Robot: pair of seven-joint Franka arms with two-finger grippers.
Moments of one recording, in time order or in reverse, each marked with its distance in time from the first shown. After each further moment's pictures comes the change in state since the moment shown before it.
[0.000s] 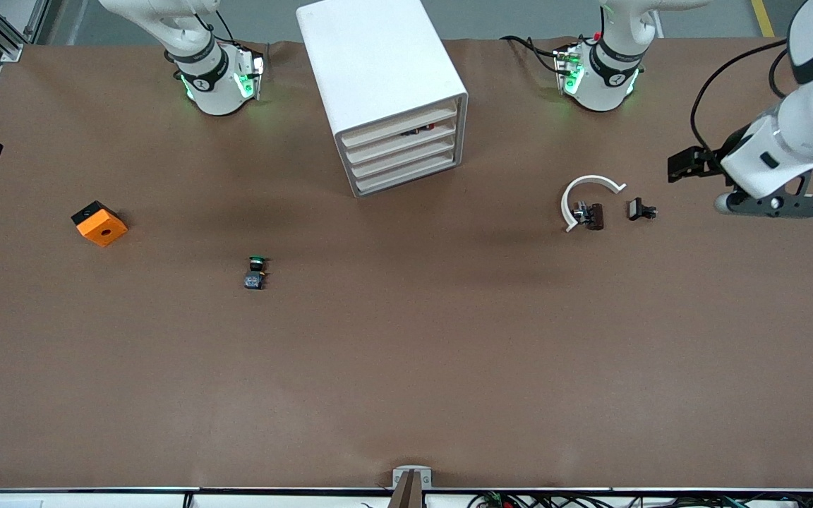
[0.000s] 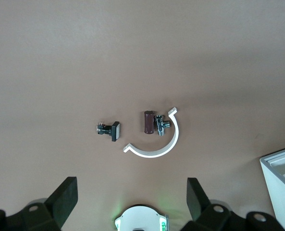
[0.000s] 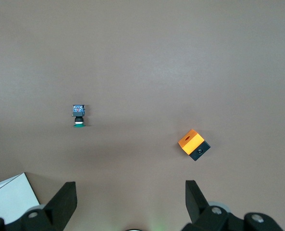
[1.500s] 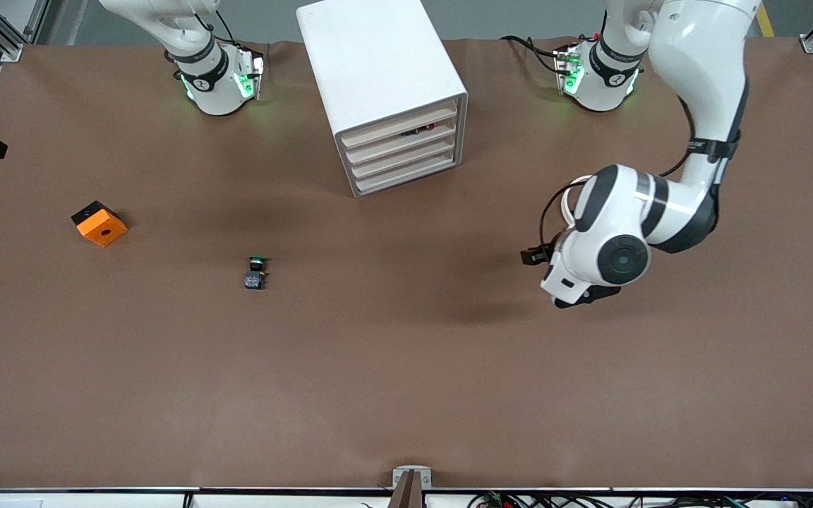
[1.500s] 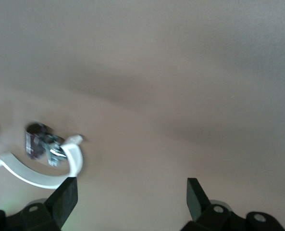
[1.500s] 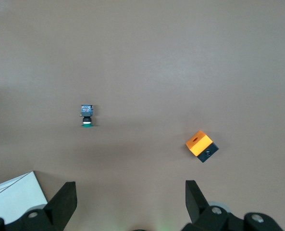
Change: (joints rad) left arm -0.297 0.505 -0.008 0.097 -0.076 0.263 -0.708; right arm -0.001 0.000 0.001 -0.002 0.043 0.002 0.001
